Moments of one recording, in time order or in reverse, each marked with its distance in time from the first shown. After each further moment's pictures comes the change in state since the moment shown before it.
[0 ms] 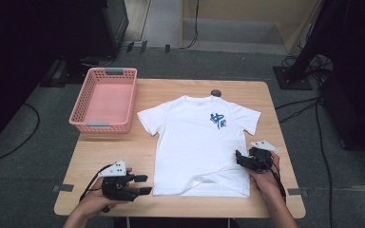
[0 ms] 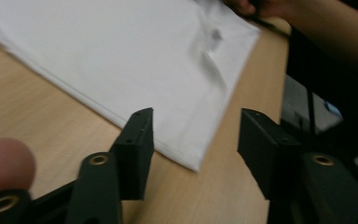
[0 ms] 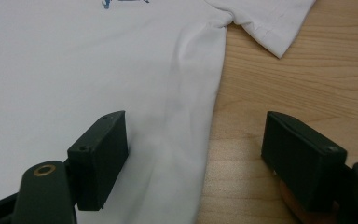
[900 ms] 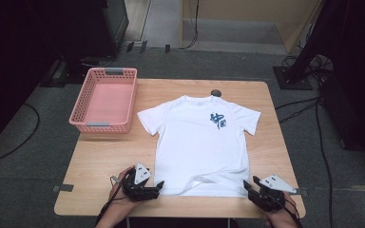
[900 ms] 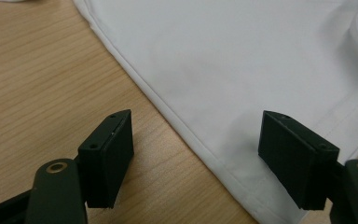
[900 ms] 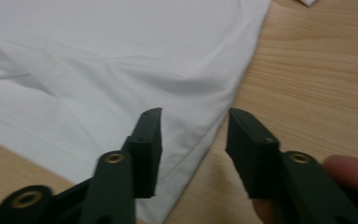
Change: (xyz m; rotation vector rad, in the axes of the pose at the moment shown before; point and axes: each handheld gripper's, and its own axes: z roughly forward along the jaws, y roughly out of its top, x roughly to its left) left arm -0.035 -0.008 0.062 0.080 0.513 0.059; right arm 0.017 -0.067 -0.102 -0.032 0.151 -0.109
